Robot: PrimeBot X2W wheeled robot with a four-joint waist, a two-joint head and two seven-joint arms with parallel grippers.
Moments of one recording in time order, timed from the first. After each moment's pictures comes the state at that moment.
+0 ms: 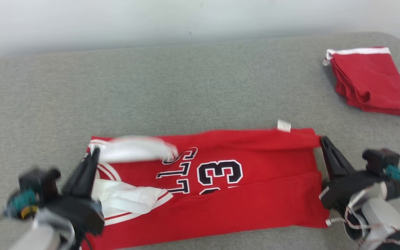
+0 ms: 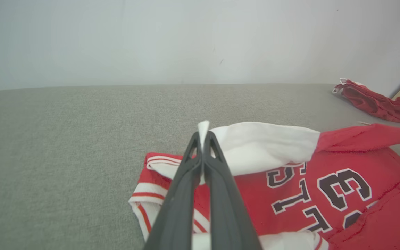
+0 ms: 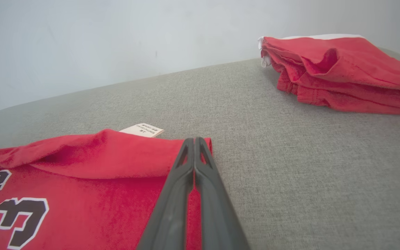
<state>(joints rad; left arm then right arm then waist) -0.49 0.60 -0.70 0.26 -0.91 0.05 -0.26 -0.45 -0.43 0.36 0.63 0.67 0.13 -0.26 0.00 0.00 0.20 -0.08</state>
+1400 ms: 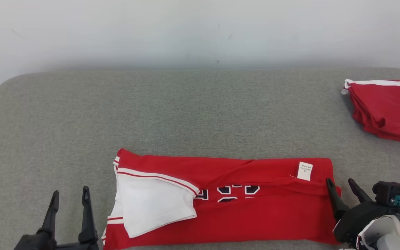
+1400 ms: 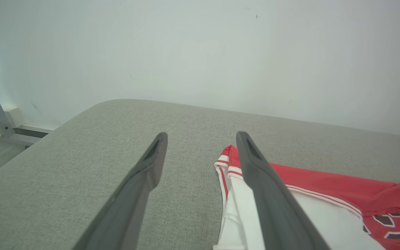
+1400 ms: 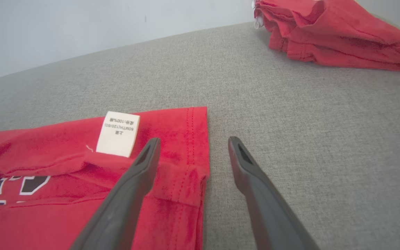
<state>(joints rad) -0.01 0.17 -0.07 0.10 -0.34 0.04 -0.26 -0.20 -0.34 0.03 0.50 0.46 0.13 -0.03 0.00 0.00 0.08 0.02</state>
